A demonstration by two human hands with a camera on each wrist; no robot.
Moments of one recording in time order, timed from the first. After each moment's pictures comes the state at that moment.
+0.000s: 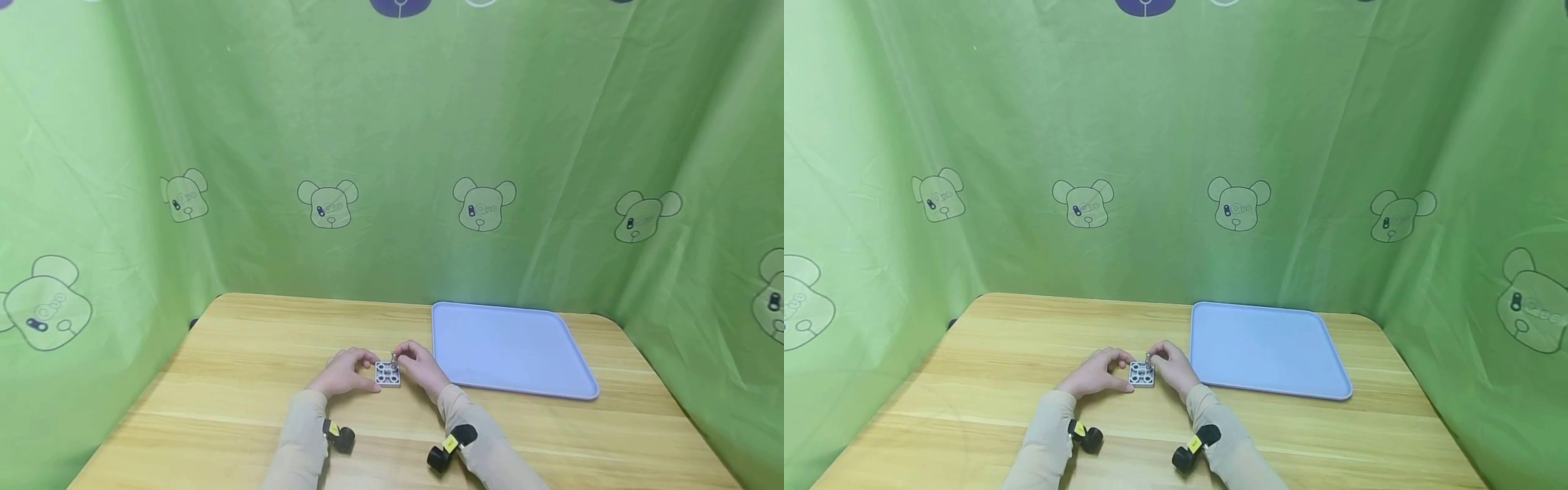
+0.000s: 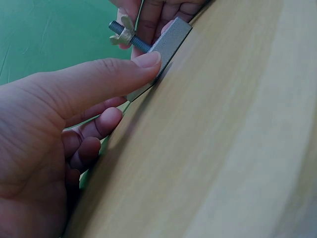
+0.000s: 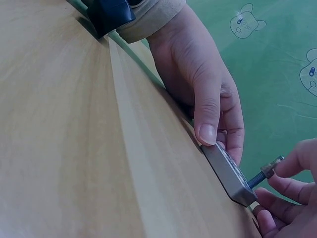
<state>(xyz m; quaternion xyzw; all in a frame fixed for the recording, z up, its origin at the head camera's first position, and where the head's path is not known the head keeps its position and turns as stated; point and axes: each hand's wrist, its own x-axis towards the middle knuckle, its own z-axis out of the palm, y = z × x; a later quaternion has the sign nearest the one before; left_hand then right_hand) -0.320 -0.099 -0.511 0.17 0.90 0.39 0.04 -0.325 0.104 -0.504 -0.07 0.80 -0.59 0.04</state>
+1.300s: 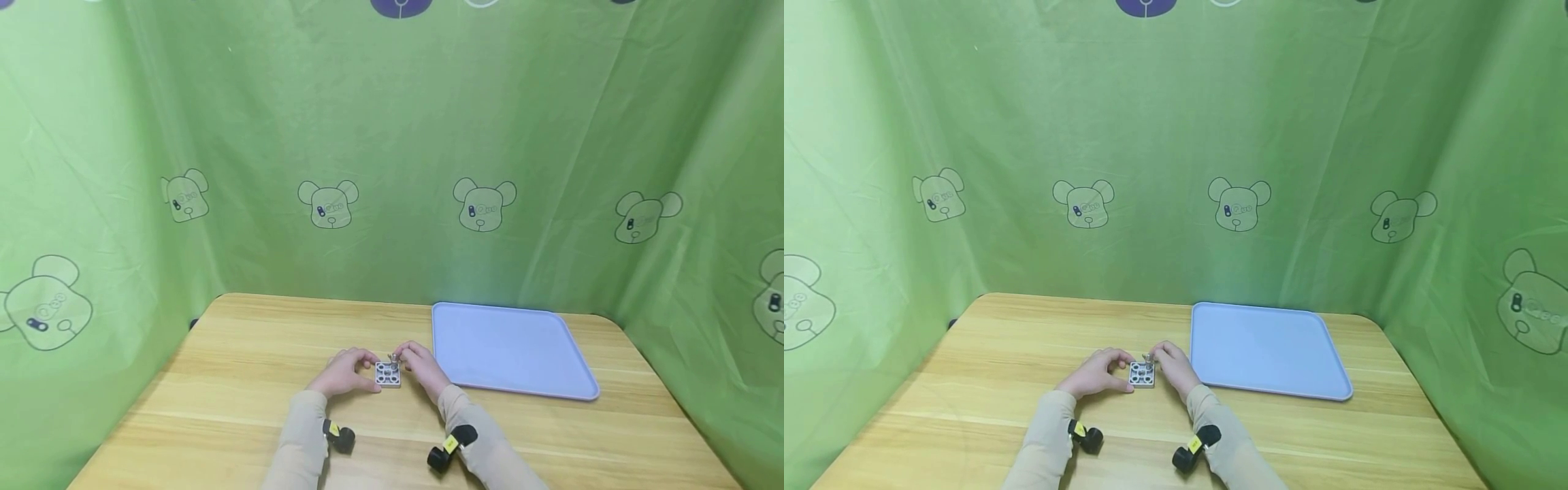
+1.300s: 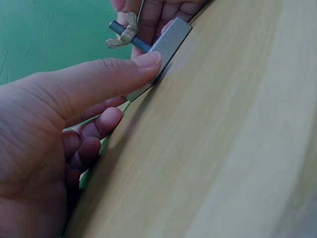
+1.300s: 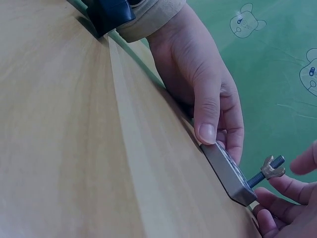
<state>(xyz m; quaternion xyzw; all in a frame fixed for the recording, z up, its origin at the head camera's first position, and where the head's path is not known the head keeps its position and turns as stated) -0.318 -0.098 -0.509 0.17 0.90 0.39 0.05 -0.330 0.107 -0.507 -0.05 0.79 -0.60 0.06</state>
